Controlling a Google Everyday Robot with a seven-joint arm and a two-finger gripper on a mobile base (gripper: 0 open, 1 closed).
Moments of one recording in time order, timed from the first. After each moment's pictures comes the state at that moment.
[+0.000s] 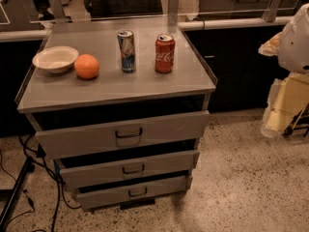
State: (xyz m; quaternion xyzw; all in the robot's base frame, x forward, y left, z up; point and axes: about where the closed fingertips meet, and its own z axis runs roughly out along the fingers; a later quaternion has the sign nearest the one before) arm 0.438 -0.217 0.976 -0.60 0.78 -0.03 0.16
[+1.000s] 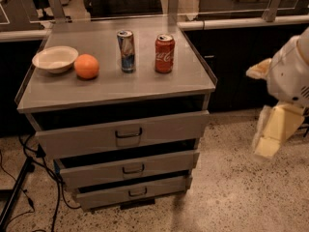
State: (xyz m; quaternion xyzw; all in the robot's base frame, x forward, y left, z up) arm 0.419 -0.197 0.940 -0.62 0.77 0.00 0.17
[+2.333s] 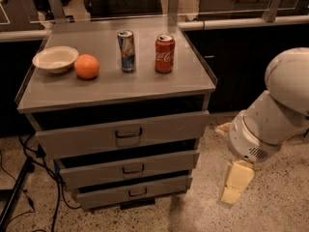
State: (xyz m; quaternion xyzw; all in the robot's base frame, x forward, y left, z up) arm 0.393 -0.166 0.795 -0.62 0.77 0.09 0.12
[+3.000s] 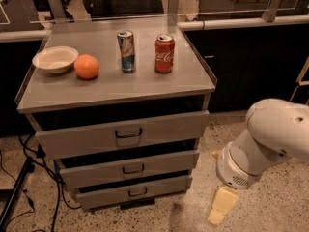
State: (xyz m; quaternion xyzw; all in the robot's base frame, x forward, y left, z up) arm 0.379 -0.156 0.706 -0.59 0.79 0.13 0.10
